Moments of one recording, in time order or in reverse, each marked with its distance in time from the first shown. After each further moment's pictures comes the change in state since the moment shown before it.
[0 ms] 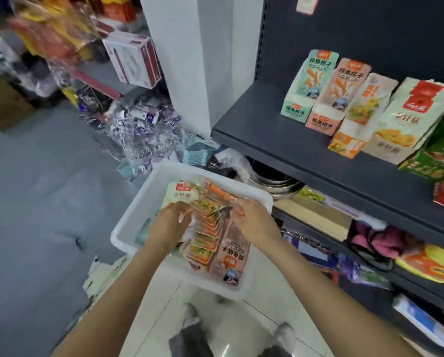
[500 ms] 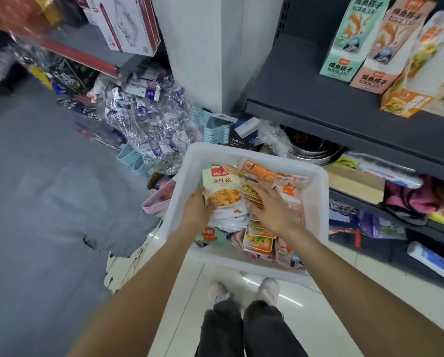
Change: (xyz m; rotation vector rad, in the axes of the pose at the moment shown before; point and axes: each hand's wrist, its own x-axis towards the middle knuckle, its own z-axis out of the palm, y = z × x) left_hand 0.068 -0.094 -0.010 -0.121 -0.264 -0.107; right_hand 0.049 -0.048 0.105 0.008 -0.068 0.249
